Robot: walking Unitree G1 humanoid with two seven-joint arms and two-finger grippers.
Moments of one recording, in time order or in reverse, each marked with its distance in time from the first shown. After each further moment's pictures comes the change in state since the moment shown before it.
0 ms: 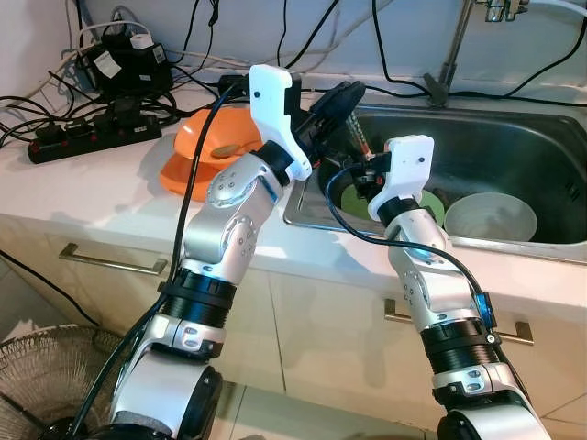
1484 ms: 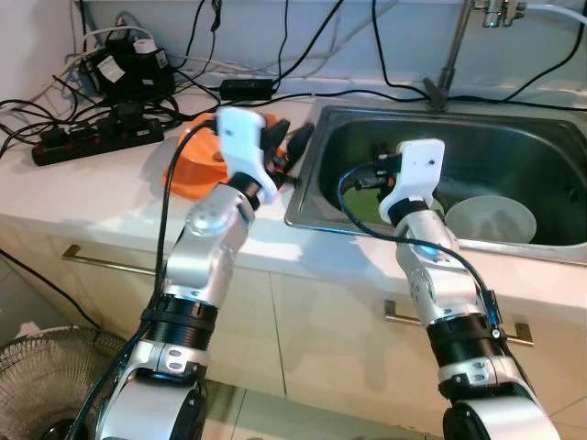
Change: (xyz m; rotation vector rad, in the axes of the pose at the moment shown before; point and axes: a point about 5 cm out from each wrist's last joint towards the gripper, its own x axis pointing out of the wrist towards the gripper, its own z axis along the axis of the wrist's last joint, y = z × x) left arm -0.038 0.029 -0.031 0.187 0.155 0.267; right arm 0.004 -0.017 -0.008 -0.014 0.044 -0.088
